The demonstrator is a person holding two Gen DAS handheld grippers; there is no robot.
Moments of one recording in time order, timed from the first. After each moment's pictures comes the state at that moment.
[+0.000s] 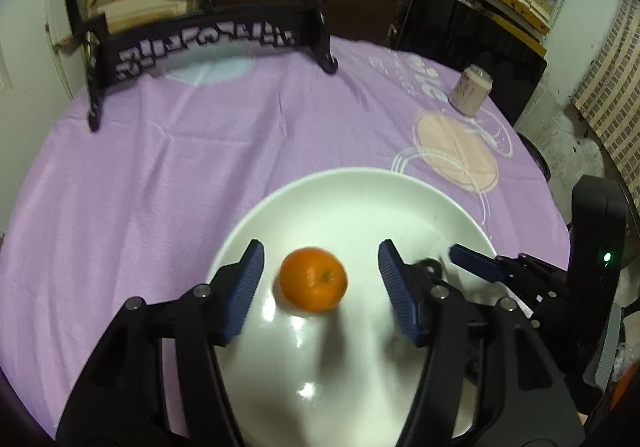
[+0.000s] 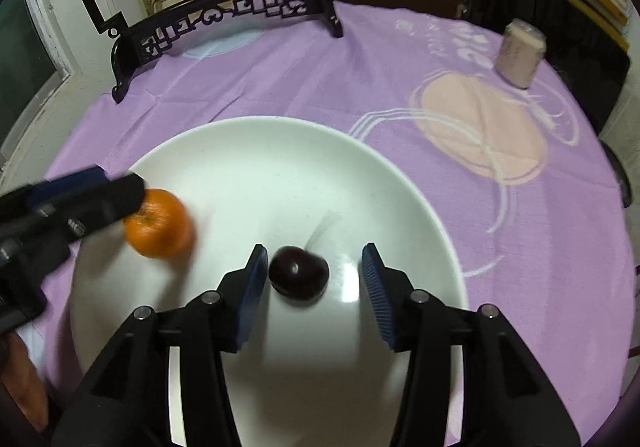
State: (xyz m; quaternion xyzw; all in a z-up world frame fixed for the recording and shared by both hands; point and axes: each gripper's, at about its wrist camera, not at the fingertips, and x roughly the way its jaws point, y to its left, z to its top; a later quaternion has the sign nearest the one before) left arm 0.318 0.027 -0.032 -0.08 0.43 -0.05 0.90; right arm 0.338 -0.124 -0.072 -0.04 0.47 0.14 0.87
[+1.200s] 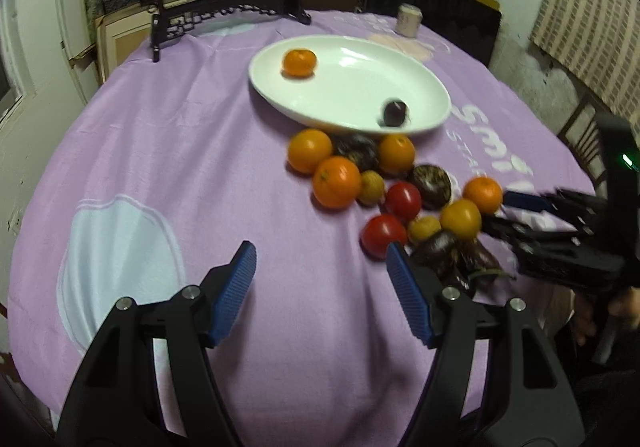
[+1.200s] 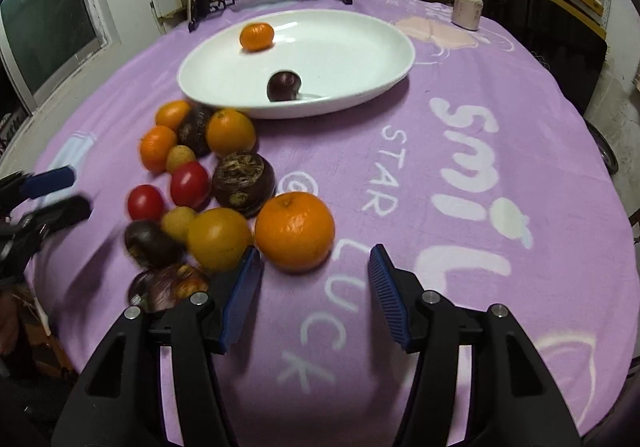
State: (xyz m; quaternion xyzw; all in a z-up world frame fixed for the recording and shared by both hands) left arm 0.048 0.031 -0.071 0.01 0.43 -0.08 0.90; right arm 0.093 -0.172 -0.106 -0.05 0.45 0.16 0.88
